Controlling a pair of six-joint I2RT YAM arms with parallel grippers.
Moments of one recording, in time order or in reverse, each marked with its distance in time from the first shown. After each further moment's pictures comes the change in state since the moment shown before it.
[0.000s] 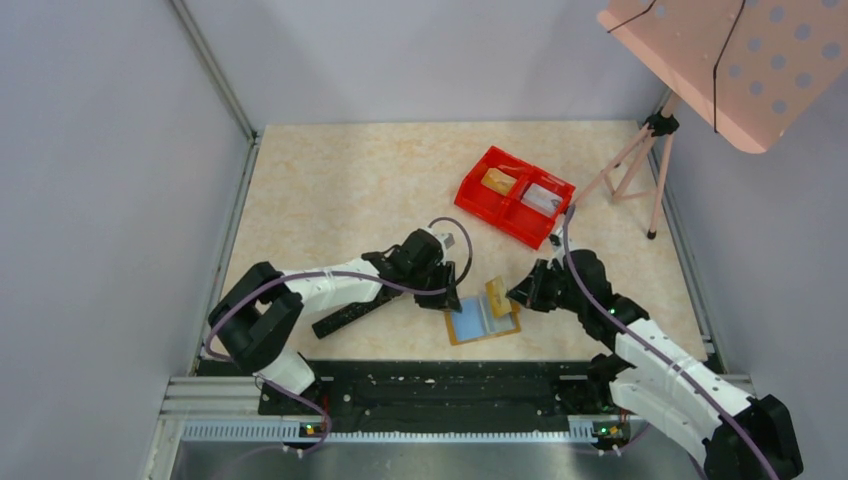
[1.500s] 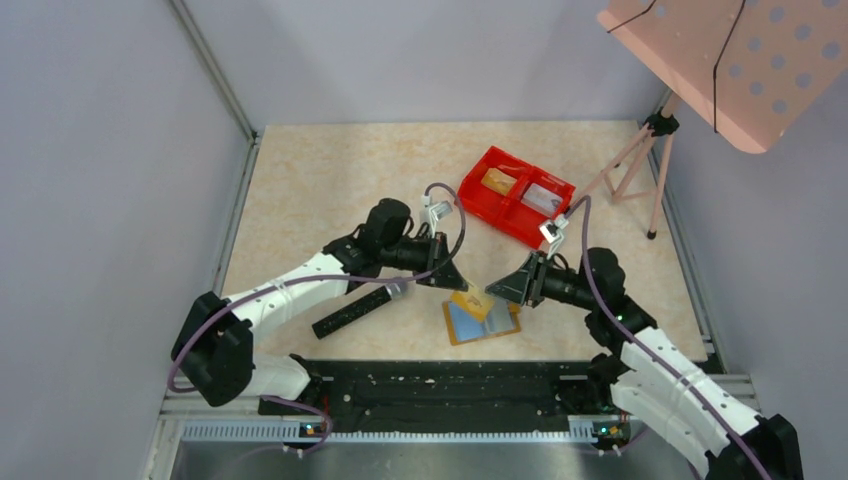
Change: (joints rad) left arm 0.115 -0.248 0.076 0.040 0.454 0.049; right arm -0.011 -0.053 0.037 0.256 -0.418 0.034
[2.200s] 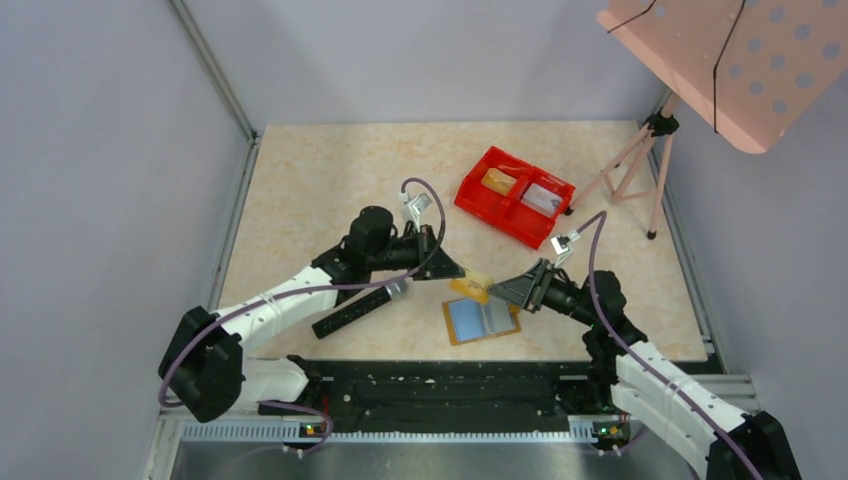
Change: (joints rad) left arm 0.027 -0.092 -0.131 0.232 -0.132 -0.200; right arm 0.000 -0.070 -0.246 0.370 0.108 0.325
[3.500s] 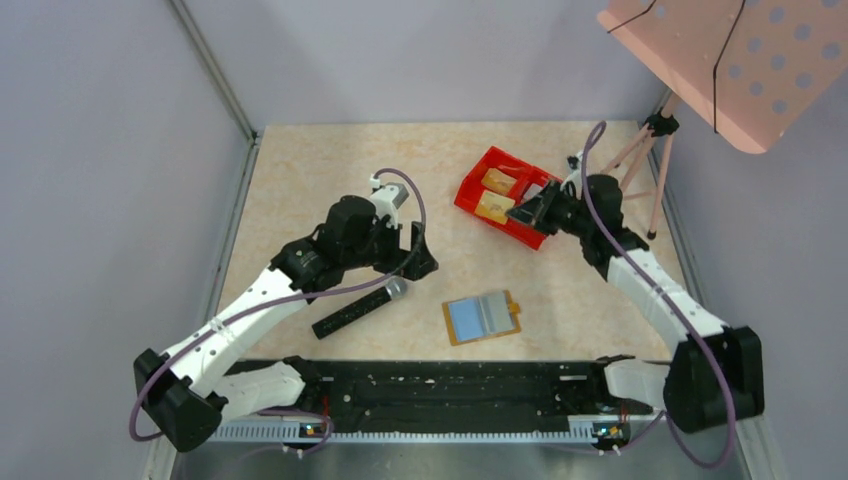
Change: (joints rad) left arm 0.007 -0.156 0.240 -0.612 -0.402 0.414; right arm -0.229 0.453 0.579 -0.422 0.084 -0.307
